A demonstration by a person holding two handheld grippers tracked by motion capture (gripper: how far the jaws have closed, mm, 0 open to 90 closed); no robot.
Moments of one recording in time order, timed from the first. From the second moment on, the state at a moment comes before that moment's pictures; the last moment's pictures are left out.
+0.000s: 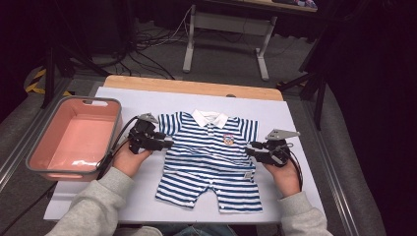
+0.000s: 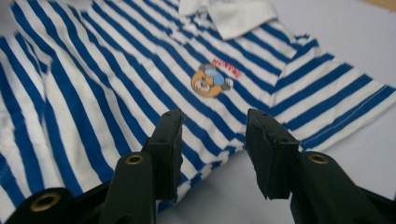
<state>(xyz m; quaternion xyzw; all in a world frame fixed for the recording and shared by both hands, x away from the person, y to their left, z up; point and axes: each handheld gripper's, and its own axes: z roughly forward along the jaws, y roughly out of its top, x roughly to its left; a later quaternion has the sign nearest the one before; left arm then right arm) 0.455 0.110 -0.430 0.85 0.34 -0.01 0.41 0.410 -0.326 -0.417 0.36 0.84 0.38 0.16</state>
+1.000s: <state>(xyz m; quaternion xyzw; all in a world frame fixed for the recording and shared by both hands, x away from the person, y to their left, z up) 0.476 0.109 -0.432 0.84 0.37 0.04 0.40 0.431 -0.340 -0.425 0.39 0.81 0.41 0.18</state>
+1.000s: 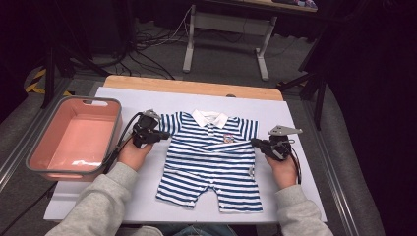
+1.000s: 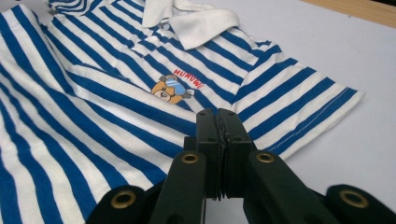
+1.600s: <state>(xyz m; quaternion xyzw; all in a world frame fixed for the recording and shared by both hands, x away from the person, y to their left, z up) 0.442 0.101 -0.422 0.86 0.30 -0.01 0.42 0.406 -0.341 -0.416 0.35 0.83 0.40 0.18</state>
